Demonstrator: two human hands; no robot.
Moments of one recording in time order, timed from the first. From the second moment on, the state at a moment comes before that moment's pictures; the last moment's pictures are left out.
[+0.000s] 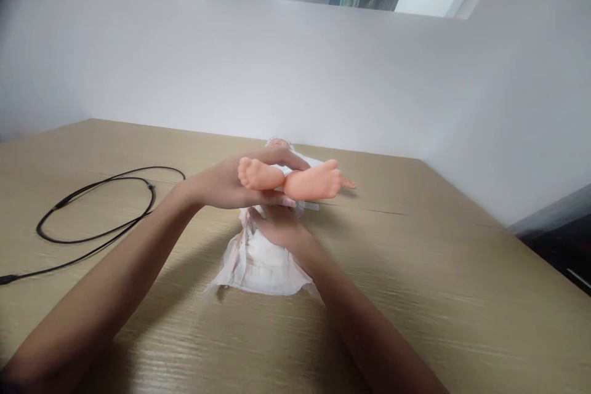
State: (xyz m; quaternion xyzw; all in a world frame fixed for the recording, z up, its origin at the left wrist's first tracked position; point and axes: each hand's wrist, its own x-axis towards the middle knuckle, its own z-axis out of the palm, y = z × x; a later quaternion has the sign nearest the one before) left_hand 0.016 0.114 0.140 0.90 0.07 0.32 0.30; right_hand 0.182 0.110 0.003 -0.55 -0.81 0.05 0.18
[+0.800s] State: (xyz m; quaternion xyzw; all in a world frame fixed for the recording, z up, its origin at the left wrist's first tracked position) left_hand 0.012 0.117 0.138 0.90 0.08 0.32 0.28; right_hand 0.273 0.058 -0.035 -0.47 -0.83 0.12 0.26
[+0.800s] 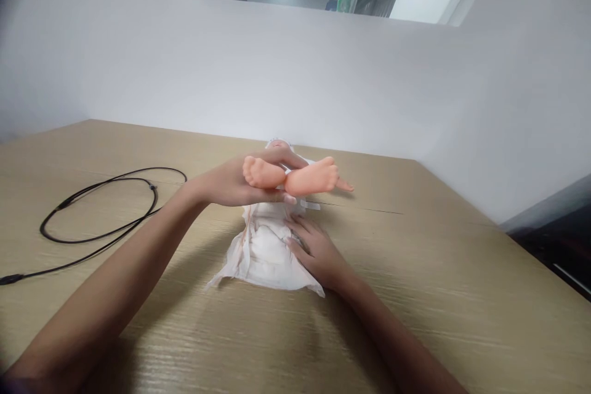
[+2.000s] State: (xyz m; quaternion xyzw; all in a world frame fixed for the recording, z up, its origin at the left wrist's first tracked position) left_hand 0.014 0.068 0.072 0.90 0.11 0.33 0.24; right_hand 0.261 0.025 -0.010 -0.39 -0.77 0.03 0.50
